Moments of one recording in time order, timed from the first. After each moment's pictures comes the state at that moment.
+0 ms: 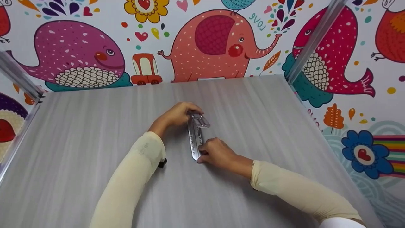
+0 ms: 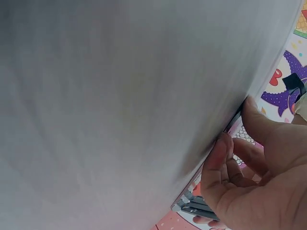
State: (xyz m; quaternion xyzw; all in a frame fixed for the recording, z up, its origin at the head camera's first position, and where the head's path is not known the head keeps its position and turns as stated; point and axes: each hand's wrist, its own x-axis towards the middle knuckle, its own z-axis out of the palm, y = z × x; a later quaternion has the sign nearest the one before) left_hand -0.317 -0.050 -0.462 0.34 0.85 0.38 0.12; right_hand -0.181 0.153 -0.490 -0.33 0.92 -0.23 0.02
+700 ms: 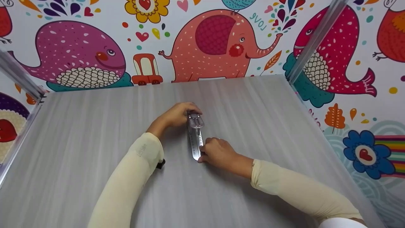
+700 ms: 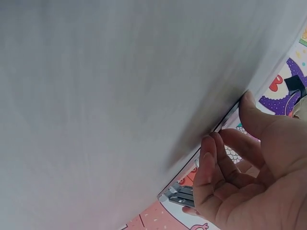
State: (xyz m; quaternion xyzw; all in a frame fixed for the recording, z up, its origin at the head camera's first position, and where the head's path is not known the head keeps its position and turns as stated) left_hand -0.314 -0.057 -0.461 0.36 0.85 0.36 0.11; right_hand -0.177 0.147 -0.486 -0.33 0.94 -0.07 -0.04
